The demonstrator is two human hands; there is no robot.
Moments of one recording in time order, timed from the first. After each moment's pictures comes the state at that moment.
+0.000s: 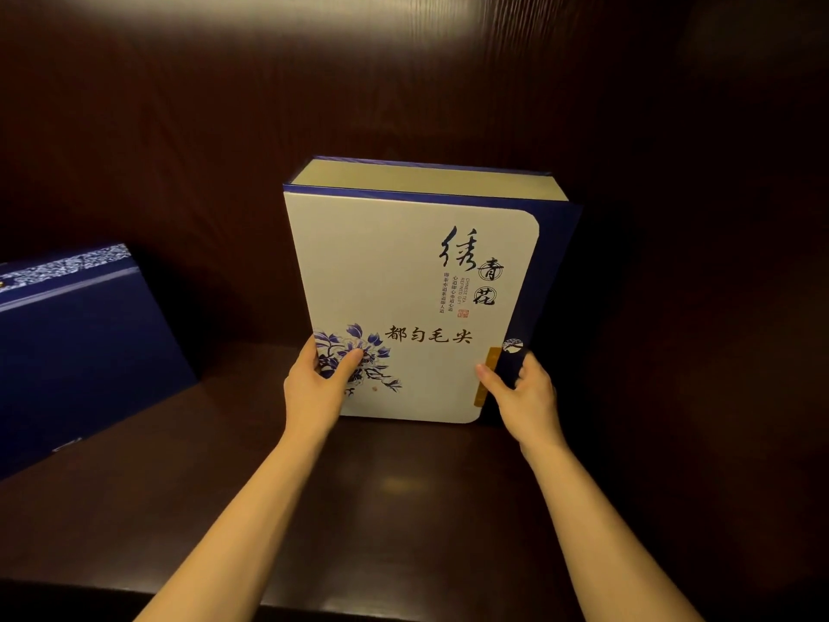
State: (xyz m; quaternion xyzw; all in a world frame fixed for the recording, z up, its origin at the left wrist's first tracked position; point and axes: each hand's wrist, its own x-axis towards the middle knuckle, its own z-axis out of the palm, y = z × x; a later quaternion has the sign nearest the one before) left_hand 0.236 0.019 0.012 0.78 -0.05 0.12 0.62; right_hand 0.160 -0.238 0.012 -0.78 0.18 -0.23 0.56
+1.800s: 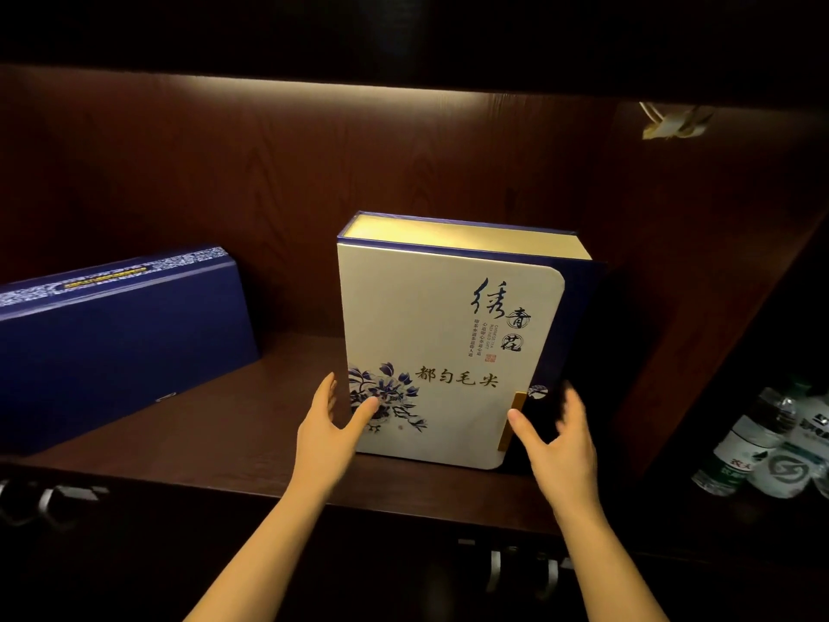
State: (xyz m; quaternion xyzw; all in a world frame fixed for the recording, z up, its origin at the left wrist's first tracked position) left_hand 0.073 0.087 0.018 0.78 -0.05 0.07 0.62; right_hand -0.019 -0.186 0.024 -0.79 0.22 -0.29 0.50
